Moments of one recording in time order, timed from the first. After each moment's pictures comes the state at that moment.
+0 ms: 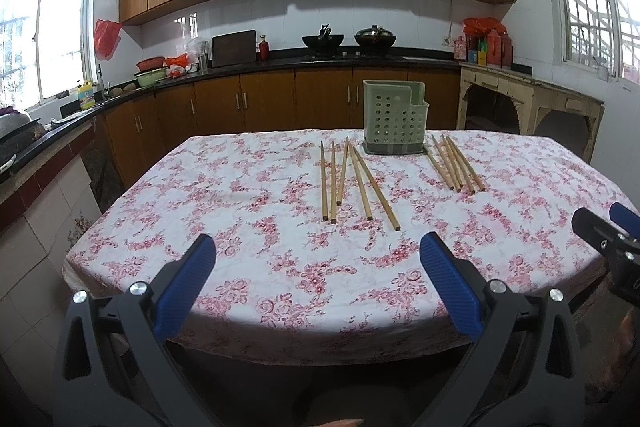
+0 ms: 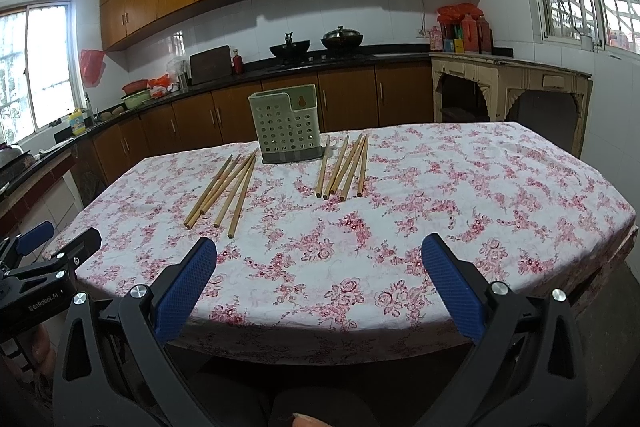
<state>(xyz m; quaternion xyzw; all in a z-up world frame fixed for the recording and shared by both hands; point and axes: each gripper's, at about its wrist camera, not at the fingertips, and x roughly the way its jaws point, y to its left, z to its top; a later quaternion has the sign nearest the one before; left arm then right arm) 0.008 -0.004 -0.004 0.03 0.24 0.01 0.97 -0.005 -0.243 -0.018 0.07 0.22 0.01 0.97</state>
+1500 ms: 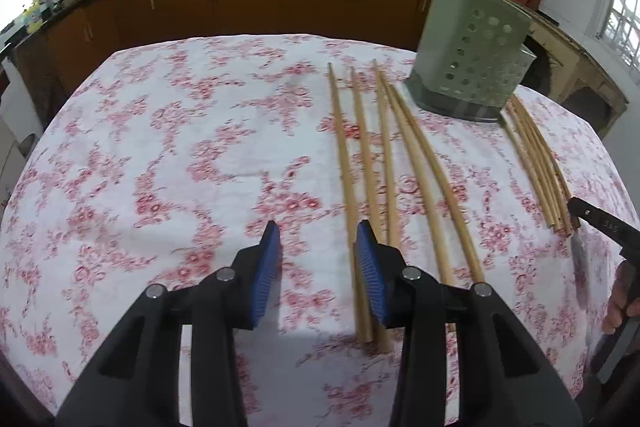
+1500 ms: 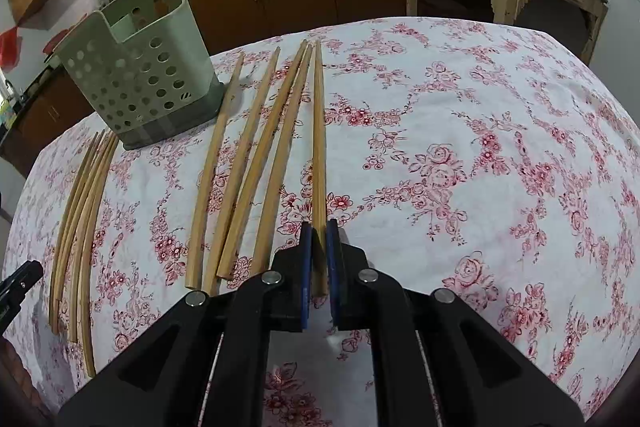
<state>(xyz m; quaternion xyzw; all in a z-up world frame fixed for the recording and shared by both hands) 0.274 0.034 -0.067 -0.02 0.44 -0.04 0.90 0.266 -0.302 -0.088 0.12 0.43 -0.05 0.89</state>
